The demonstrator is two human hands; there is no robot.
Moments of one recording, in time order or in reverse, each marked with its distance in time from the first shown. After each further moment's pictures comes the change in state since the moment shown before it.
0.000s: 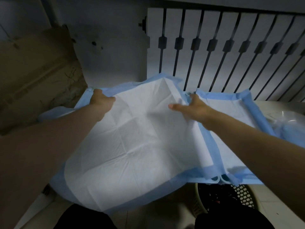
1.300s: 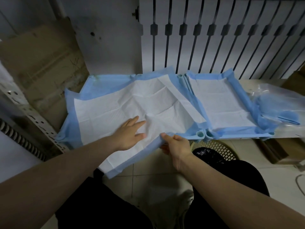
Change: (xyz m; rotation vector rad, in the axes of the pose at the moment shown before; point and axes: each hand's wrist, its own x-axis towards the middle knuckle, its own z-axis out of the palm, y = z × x) left_hand -0.179 -0.092 0.015 0.650 -0.668 0.505; right_hand -0.154 0.112 0.123 0.753 0.120 0.307
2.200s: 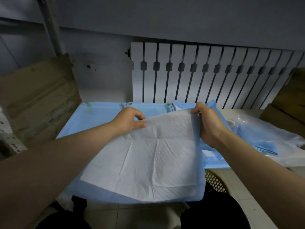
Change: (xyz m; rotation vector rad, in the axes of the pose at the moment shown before) left_hand 0.058 0.080 -0.103 -0.197 0.364 0.269; right_hand -0.019 -0.195 -0.080 -0.068 -0.090 -0.289
